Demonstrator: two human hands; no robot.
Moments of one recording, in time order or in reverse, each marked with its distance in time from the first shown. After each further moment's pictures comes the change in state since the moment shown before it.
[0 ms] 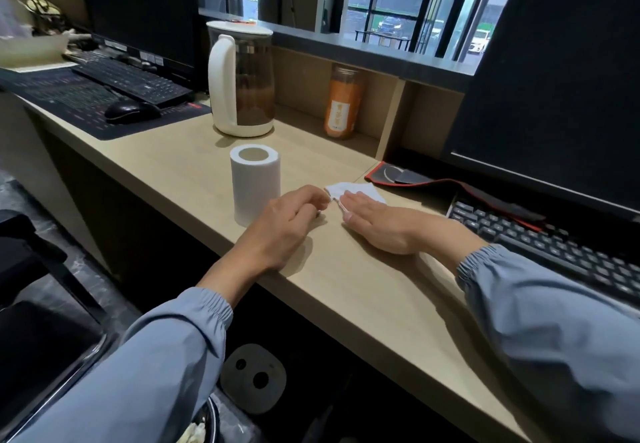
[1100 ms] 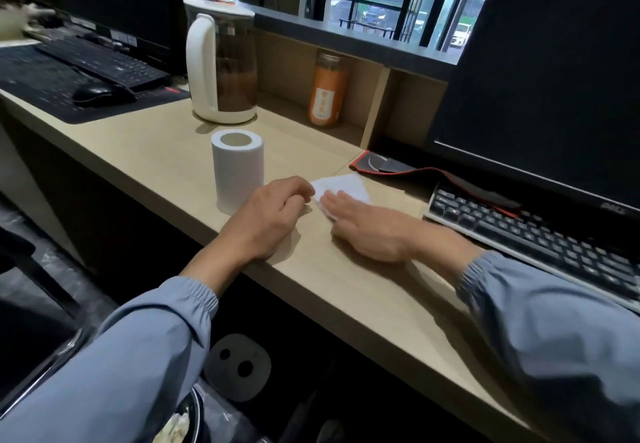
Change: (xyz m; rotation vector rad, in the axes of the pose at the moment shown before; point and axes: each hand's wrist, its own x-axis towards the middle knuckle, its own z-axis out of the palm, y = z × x) left_hand 0.002 -0.004 0.004 0.146 -0.007 0.023; right_hand -0.028 -0.015 0.014 -0.021 0.020 -0.065
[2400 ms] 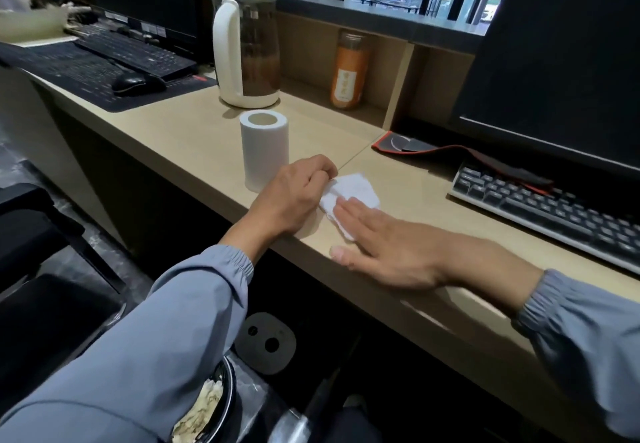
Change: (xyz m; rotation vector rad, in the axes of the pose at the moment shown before) left_hand -0.007 0.013 -0.003 0.078 -0.001 -0.006; right_hand -0.055 -0.047 0.021 -0.077 -0.097 -0.101
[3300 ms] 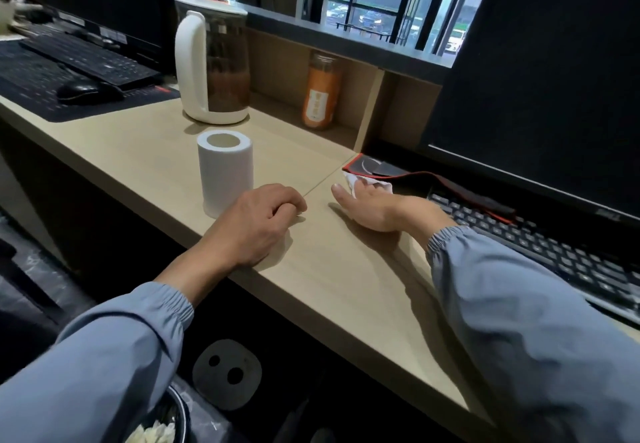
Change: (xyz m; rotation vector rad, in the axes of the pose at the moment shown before) left_hand 0.009 -0.018 0.003 0.024 0.016 0.065; right_hand 0.086 0.101 -0.038 0.121 0.116 0.512
